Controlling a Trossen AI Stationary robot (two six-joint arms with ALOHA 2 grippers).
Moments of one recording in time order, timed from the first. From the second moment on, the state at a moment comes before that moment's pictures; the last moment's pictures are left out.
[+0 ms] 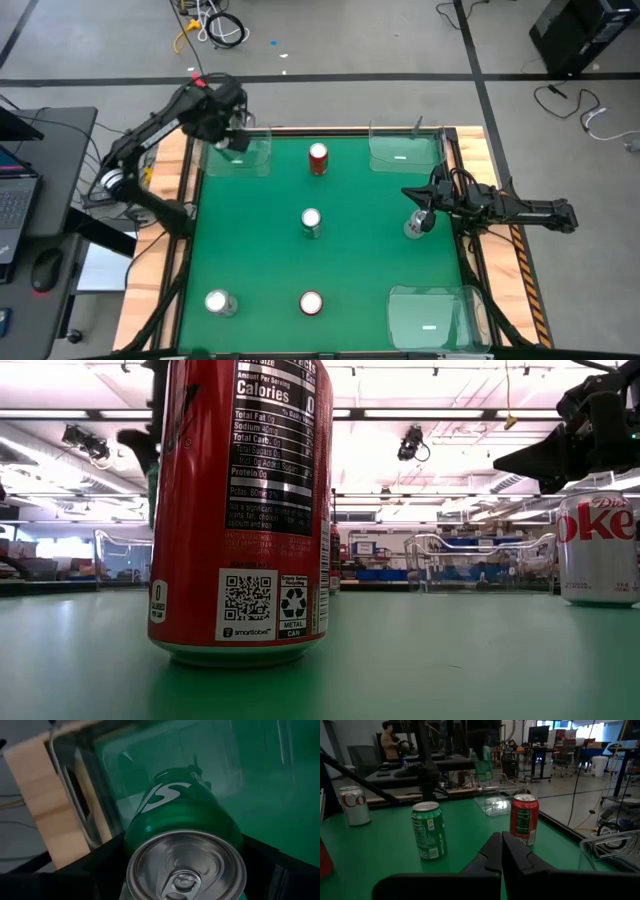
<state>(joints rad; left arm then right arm) 0.85 1.46 1.48 -1.45 -0.16 -0.42 -0.04 0.01 0.06 -0.09 0.26 0.05</state>
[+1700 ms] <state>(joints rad) 1.09 1.66 1.34 -1.28 -0.11 -0.24 -0.04 0.01 0.06 -0.09 0.26 0.05</state>
